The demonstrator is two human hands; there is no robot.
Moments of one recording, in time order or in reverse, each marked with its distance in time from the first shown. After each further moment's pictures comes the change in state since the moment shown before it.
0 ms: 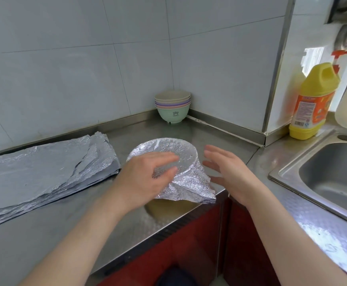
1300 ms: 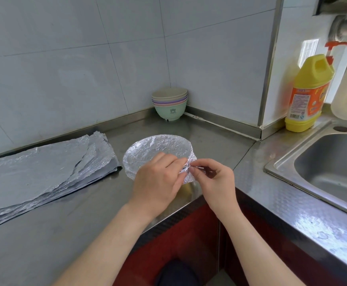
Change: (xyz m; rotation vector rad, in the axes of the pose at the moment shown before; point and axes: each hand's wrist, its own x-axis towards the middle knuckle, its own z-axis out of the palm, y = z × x) left_hand -0.002 0.013 0.048 0.392 0.290 0.292; right_hand -0.008 0.059 0.023 -0.074 0.256 -0.545
